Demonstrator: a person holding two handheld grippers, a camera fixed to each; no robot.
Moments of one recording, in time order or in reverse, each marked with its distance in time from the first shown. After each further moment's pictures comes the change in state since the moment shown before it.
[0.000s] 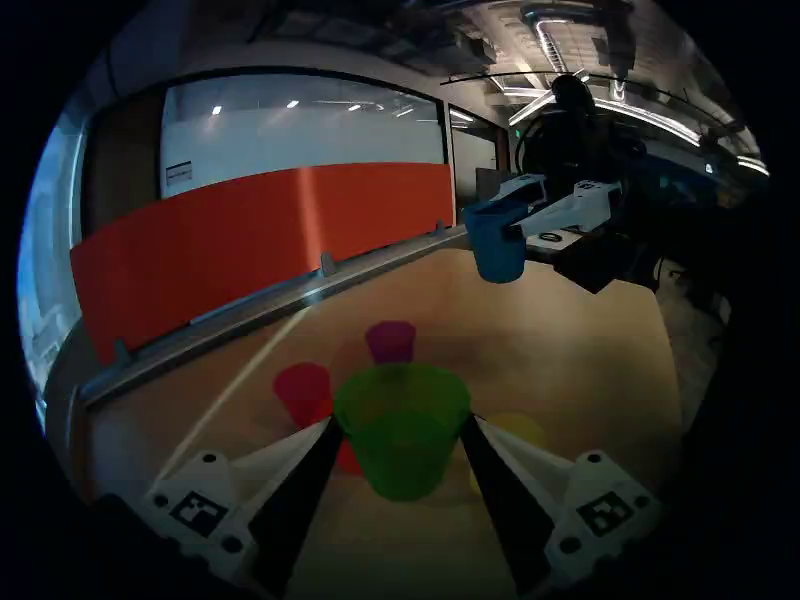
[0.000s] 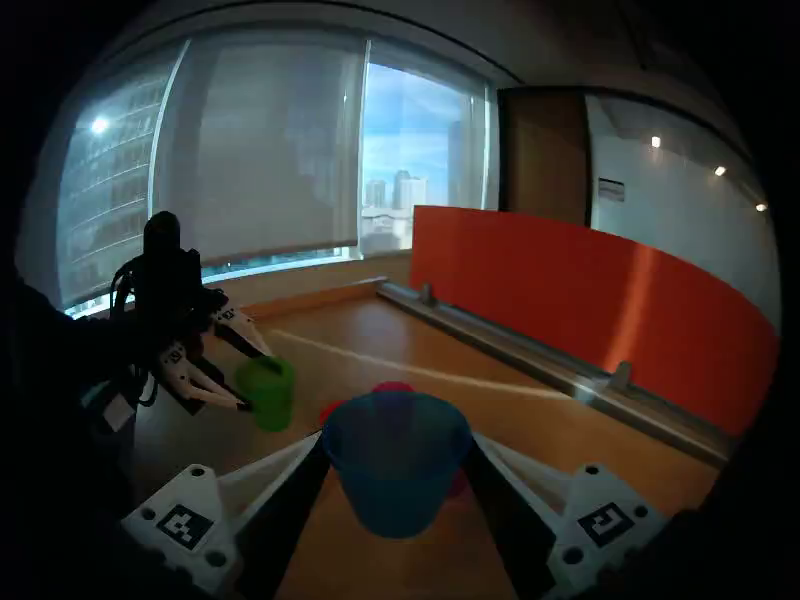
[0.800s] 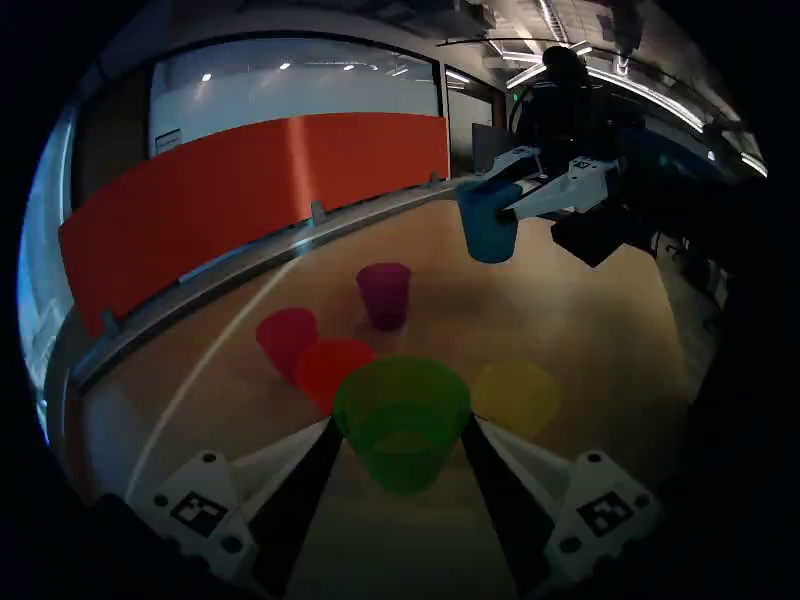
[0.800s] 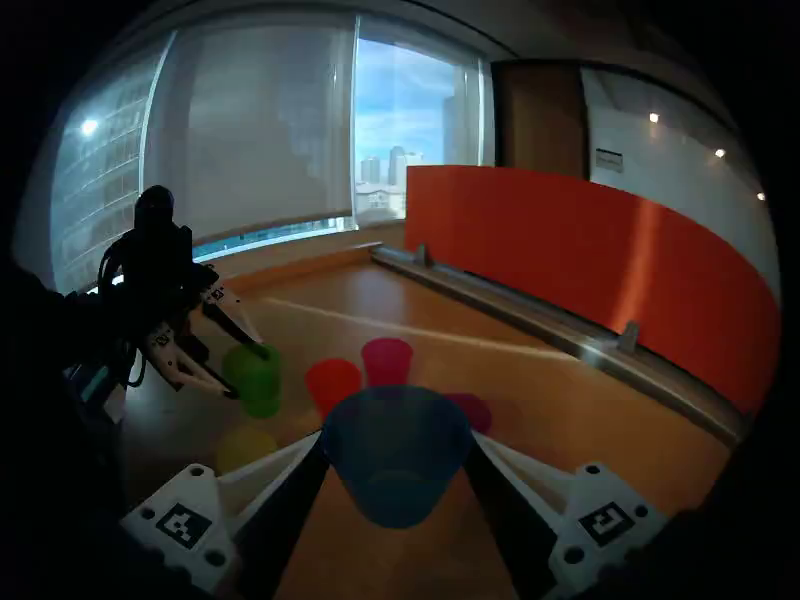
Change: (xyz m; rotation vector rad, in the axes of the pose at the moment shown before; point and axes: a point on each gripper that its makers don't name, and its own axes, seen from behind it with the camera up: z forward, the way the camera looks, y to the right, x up) left arm -0.049 0.005 0.011 -0.025 -0.154 0.003; right arm -0.053 0.008 0.023 -0.003 -0.091 0.032
